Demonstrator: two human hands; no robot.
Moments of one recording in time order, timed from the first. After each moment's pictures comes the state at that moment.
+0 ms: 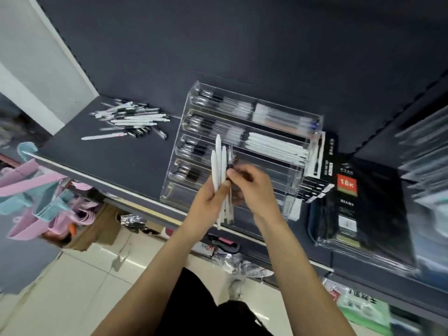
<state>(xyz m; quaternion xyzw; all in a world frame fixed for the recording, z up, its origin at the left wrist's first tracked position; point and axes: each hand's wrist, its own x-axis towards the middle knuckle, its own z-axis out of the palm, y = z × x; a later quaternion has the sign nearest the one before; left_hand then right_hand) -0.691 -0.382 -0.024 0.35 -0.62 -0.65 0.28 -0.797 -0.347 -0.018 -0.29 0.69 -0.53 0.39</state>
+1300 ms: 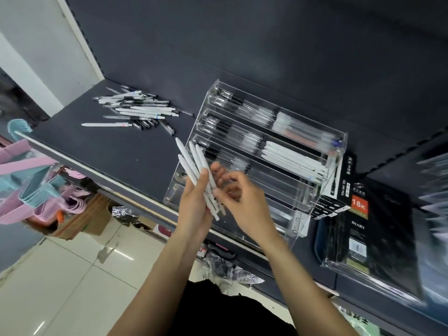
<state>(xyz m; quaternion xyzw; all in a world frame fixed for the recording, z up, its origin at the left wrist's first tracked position) -0.683 -0.417 -0.039 0.33 -0.17 -0.81 0.45 -0.778 -0.367 -0.024 -0.48 0.73 -0.36 0.33</state>
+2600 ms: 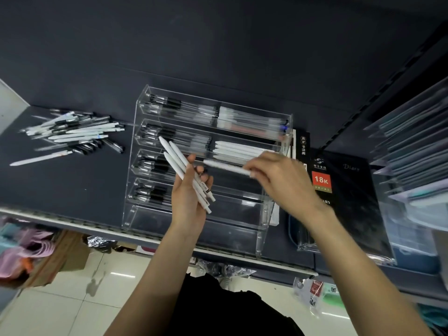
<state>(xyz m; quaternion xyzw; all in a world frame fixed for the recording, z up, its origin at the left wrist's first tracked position) -0.760 -0.423 -0.043 0.35 -0.25 -0.81 0.40 -0.910 -0.328 -0.003 -0.61 0.78 -0.17 0.03</state>
